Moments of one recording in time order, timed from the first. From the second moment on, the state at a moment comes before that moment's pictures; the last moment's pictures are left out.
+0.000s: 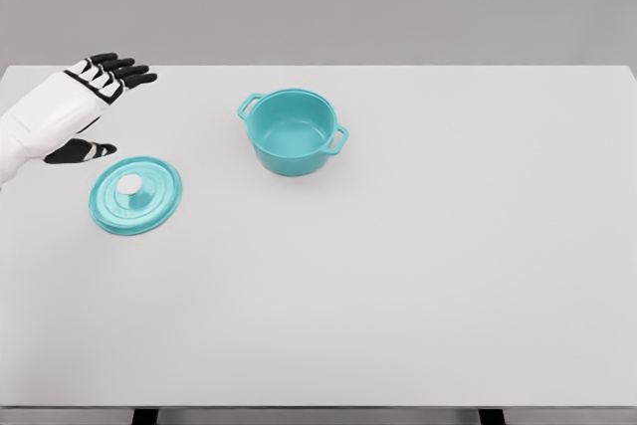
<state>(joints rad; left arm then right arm) -0.24 0.70 -0.08 -1.55 -0.62 -0.61 -0.17 0.01 0.00 -0.30 0.05 0.25 -0.01 0.09</state>
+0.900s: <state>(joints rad) -0.44 0.92 -0.39 -1.43 -0.30 -0.61 -0.61 0.01 0.00 -0.30 0.05 0.25 -0.01 0.09</state>
